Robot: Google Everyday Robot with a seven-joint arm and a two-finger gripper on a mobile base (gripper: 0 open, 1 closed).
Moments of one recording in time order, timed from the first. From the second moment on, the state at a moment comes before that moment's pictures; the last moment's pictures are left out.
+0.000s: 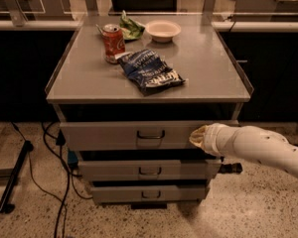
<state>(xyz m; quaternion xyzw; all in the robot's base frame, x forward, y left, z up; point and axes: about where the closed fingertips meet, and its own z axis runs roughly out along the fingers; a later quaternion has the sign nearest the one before) 0.597 -0.176 0.640 -0.55 0.72 -0.06 0.41</state>
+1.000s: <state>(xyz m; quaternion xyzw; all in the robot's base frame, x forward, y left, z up) 0.582 -0.174 0.644 -0.59 0.73 -0.01 0.35</state>
